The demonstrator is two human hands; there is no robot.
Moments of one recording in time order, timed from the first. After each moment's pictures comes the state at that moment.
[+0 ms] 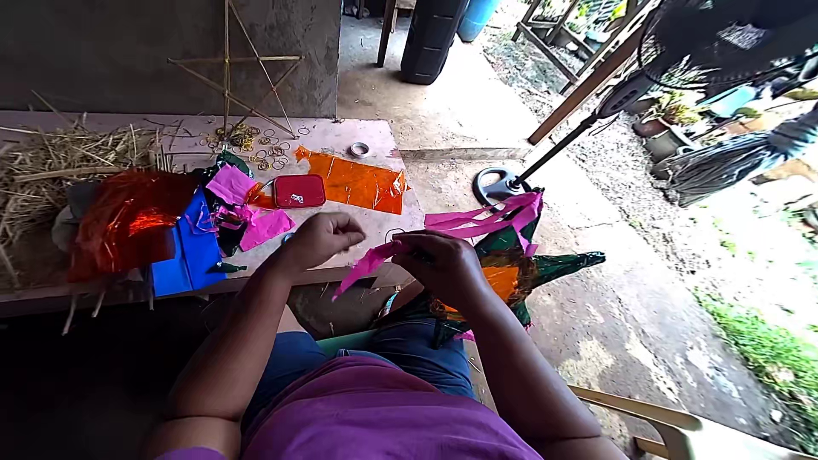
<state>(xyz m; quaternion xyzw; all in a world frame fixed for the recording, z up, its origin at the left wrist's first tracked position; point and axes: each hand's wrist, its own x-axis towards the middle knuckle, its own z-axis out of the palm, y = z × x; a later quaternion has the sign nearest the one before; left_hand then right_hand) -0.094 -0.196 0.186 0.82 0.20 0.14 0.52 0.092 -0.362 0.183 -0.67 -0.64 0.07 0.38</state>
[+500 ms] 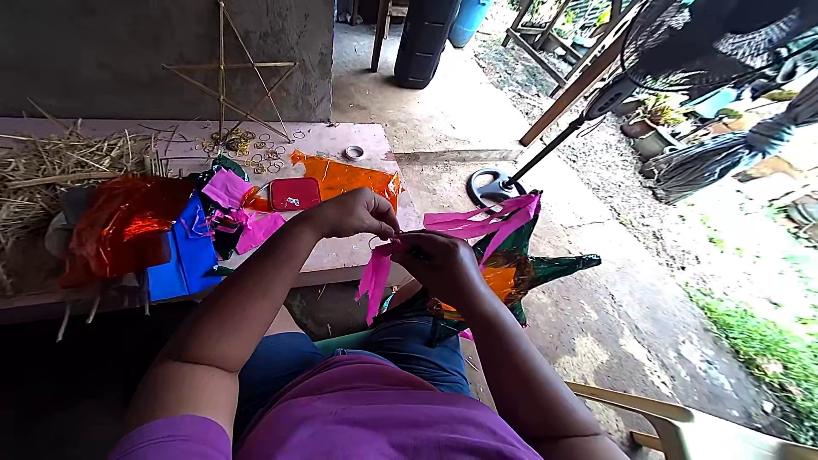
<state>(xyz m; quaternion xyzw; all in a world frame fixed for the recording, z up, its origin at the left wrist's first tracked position) -0.035 -0.178 0.225 0.83 0.06 0.00 0.55 0.095 -0.367 0.184 -0.67 -0.64 0.06 0.38</state>
